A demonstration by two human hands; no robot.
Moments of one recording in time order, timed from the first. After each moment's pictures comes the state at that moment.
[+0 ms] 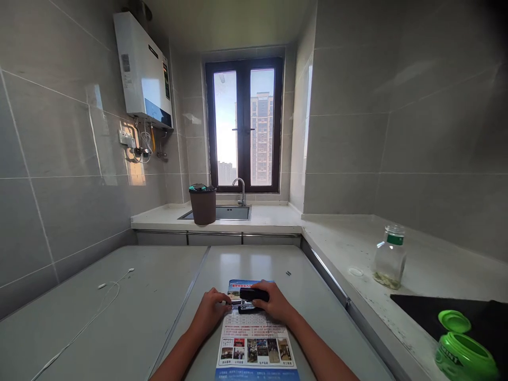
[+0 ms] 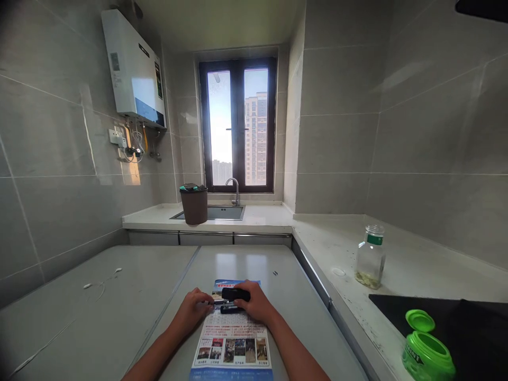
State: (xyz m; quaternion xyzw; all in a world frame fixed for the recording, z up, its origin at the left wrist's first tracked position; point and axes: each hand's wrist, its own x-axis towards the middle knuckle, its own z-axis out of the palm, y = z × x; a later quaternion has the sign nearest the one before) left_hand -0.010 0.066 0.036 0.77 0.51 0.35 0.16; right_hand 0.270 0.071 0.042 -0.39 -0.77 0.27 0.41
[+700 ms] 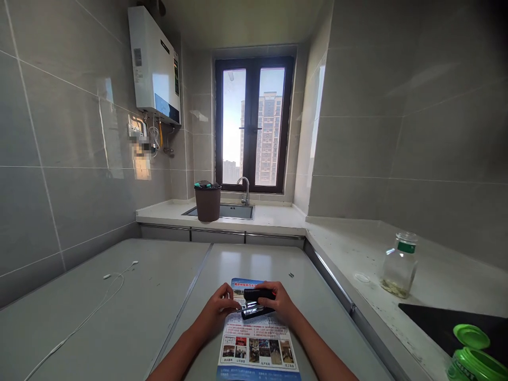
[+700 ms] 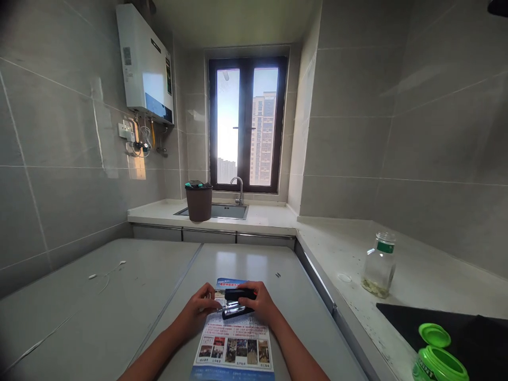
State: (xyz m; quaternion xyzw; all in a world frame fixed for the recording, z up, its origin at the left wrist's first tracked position) left_hand -0.006 0.050 0.039 0.84 0.32 0.40 0.20; right_hand 0.273 0.074 0.045 -0.35 -0.72 0.37 0.46
